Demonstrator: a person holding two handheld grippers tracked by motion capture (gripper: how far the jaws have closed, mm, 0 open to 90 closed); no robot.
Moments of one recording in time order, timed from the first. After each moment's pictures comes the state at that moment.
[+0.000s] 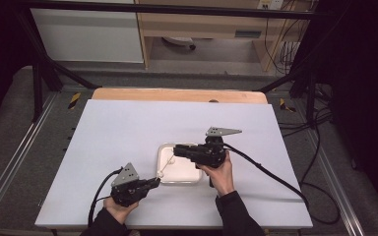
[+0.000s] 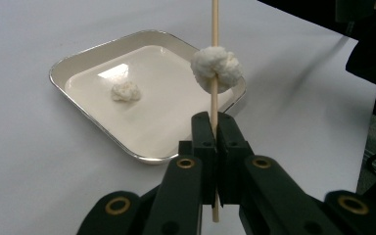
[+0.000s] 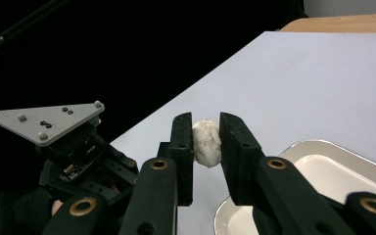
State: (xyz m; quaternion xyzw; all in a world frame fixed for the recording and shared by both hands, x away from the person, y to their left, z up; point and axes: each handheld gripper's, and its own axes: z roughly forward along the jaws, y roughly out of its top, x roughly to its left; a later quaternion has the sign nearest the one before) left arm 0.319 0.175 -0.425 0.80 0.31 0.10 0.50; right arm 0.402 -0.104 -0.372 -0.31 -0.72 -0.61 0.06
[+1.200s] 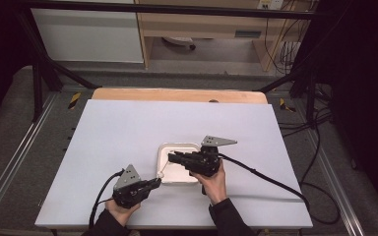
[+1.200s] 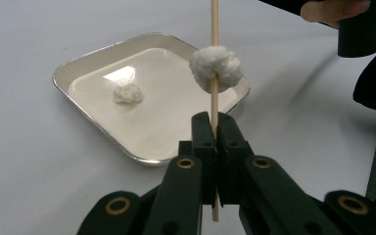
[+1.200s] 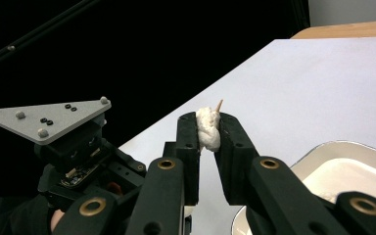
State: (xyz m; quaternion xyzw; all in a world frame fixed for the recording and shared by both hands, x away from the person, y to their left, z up) left arm 0.314 0.170 -0.427 0.80 0.31 0.12 0.50; right arm 0.386 -0.090 -0.390 -0.31 -0.70 -0.64 0.06
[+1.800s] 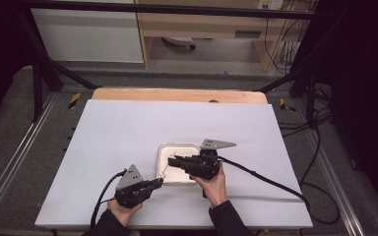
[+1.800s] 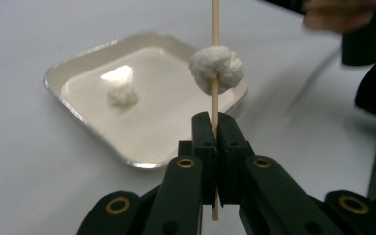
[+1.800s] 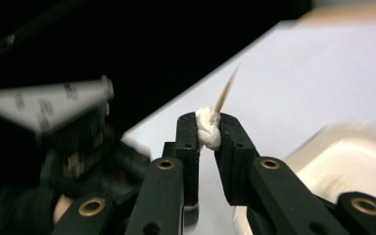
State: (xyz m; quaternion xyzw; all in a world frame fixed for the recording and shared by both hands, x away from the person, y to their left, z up) left arm 0.316 0.166 -0.426 0.79 0.31 0.12 0.52; right arm 0.382 -0.089 -0.399 -0.31 -0.72 -0.62 0.07
